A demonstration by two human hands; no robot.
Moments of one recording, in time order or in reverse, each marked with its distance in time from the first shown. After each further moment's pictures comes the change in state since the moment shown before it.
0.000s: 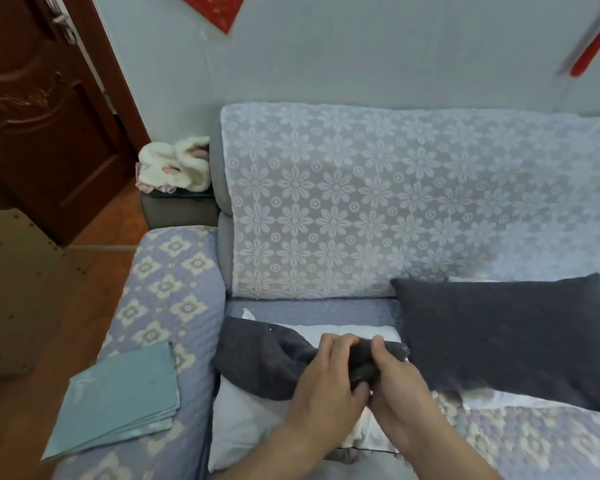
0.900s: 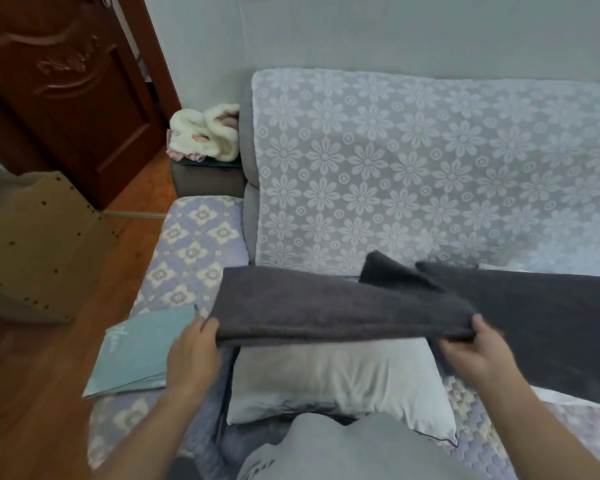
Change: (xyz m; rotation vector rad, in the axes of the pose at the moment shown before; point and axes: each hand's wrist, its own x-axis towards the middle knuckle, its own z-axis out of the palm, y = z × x) left_hand -0.058 -0.205 -0.097 0.657 0.194 -0.408; right_hand 0.109 -0.033 -0.096 0.592 0.251 0.164
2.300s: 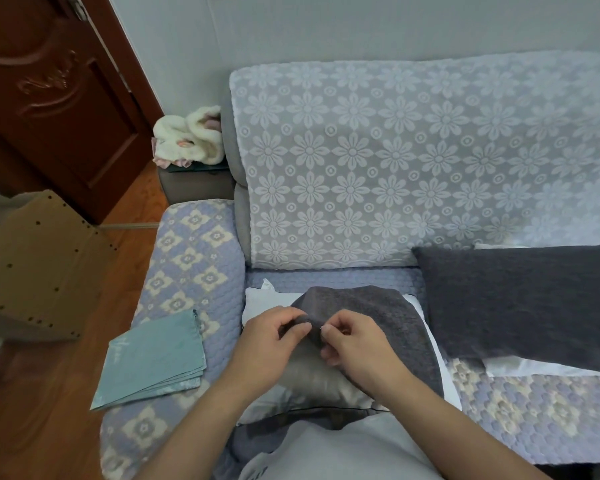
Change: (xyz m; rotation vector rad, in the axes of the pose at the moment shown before) left_hand -0.018 0.139 -0.083 -0.794 -0.228 0.240; right_hand -0.091 0.131 0.039 -1.381 -0.483 -0.470
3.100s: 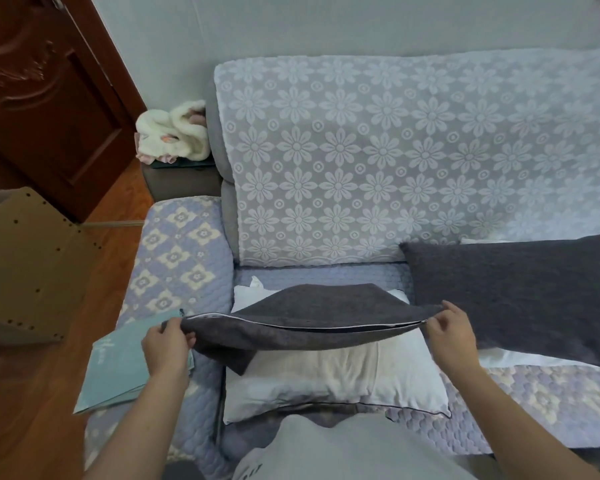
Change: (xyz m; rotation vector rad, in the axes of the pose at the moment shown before) left_hand 0.020 -0.136 -0.046 -0.525 0.797 -0.851; right_hand 0.048 0.142 -0.130 -0.301 0.560 0.164
